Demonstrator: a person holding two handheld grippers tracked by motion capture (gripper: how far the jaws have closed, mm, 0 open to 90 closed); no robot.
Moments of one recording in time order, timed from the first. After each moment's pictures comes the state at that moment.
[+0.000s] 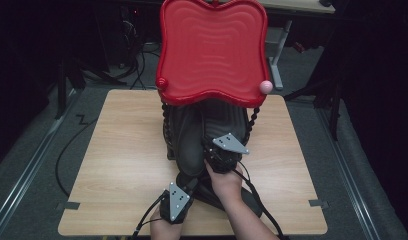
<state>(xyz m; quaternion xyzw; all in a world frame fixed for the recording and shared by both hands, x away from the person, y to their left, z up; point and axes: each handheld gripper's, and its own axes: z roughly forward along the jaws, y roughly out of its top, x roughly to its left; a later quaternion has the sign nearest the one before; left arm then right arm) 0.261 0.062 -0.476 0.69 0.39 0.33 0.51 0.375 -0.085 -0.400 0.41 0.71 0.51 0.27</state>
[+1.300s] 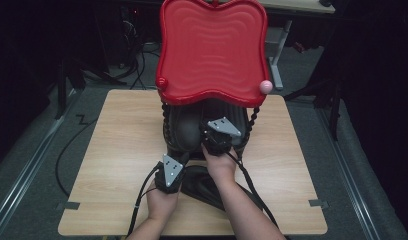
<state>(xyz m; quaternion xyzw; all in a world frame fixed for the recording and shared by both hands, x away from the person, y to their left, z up) 0.328 0.080 -0.457 0.67 0.42 0.36 0.50 0.422 -0.069 -0.396 0.42 0.70 0.50 0.29</state>
